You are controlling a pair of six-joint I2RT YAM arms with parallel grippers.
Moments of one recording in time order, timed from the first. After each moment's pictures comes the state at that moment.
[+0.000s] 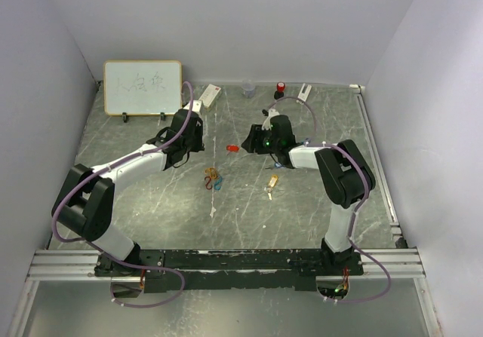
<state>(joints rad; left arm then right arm) -0.53 1.57 1.00 -0.06 -0.22 -0.30 0.41 1.91 0.96 0.40 -0.27 0.39</state>
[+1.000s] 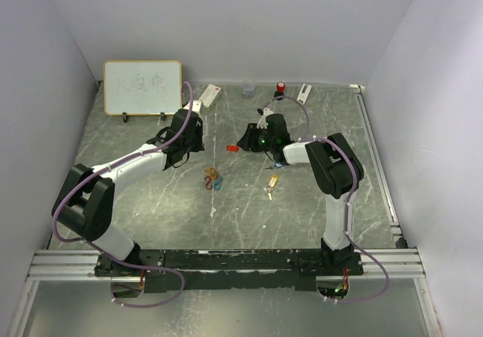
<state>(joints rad) -0.53 1.57 1.00 -0.06 -0.22 -0.30 0.41 2.05 1.05 0.47 -0.35 0.43</state>
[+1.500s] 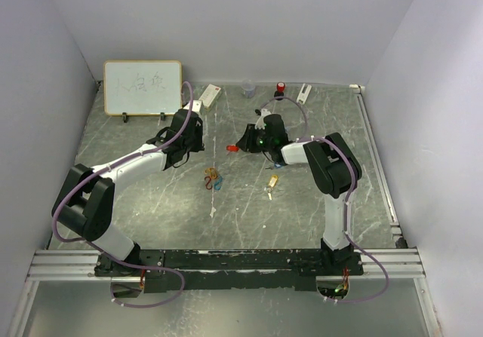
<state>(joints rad) -0.53 1.57 1.00 -0.06 -0.22 -0.30 0.43 2.06 1.07 0.47 -0.35 0.43</state>
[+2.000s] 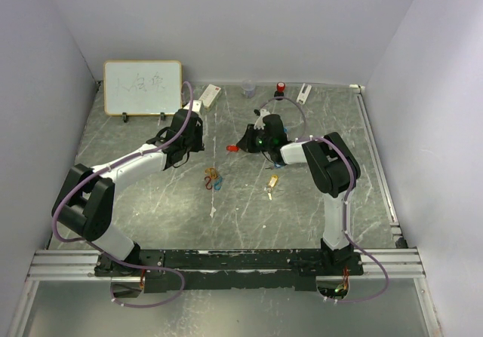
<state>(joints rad) -0.53 1.57 1.00 -0.06 -0.22 -0.30 0.43 2.08 1.08 0.47 -0.35 0.43</state>
